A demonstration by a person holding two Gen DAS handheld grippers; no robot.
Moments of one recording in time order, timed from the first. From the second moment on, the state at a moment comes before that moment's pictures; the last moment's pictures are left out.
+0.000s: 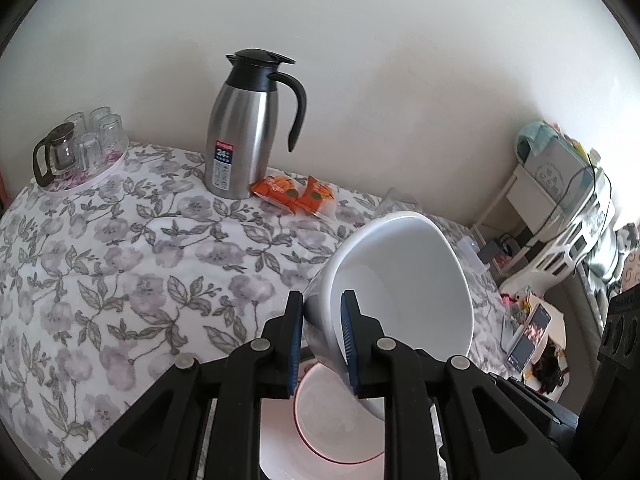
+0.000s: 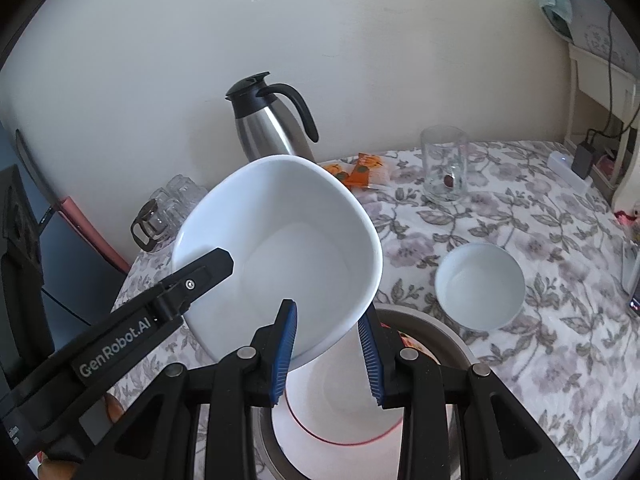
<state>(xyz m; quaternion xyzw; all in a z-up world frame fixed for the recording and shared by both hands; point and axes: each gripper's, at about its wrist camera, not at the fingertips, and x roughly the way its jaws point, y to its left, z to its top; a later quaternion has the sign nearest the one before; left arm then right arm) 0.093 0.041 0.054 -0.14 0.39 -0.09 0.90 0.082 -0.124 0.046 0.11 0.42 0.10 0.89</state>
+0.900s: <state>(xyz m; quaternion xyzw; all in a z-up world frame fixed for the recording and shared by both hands) 0.075 0.019 0.011 -0.12 0.45 -0.10 0.88 0.062 -0.145 -0.001 0.10 0.49 0.10 0.86</state>
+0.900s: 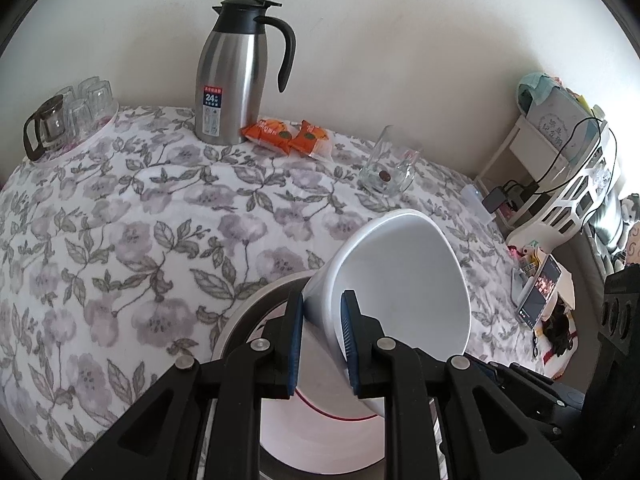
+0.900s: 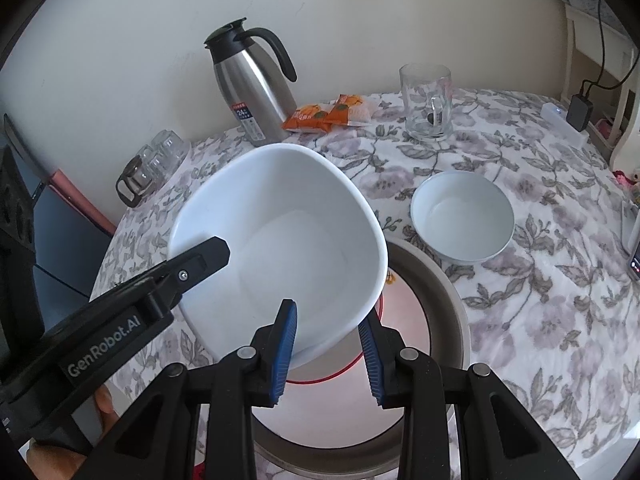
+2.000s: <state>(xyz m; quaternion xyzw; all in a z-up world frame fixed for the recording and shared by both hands) 0.078 0.018 -0.012 -0.11 0.50 -0.09 0.85 0.063 -0.145 -0.019 0.09 0.54 0.10 0.83</state>
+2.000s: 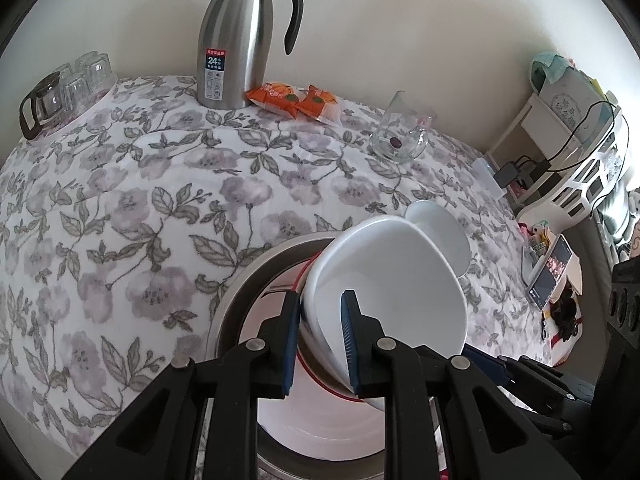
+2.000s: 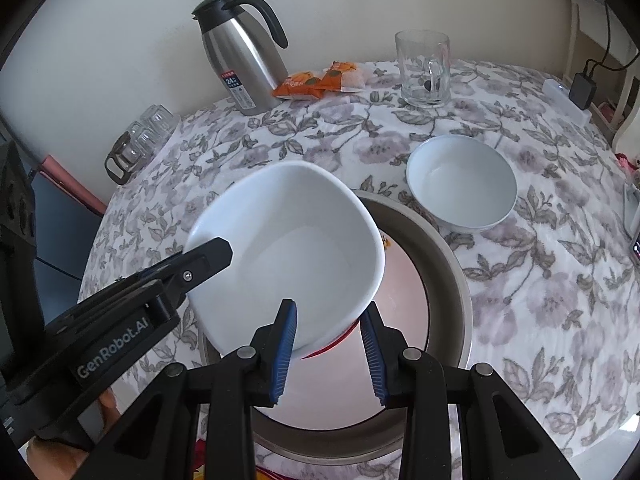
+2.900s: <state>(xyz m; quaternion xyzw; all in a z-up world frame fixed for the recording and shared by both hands) 0.078 0.036 -0.001 -0.14 0.47 -0.05 0.87 0.063 -0.158 -0.007 0.10 0.52 0.07 0.85</state>
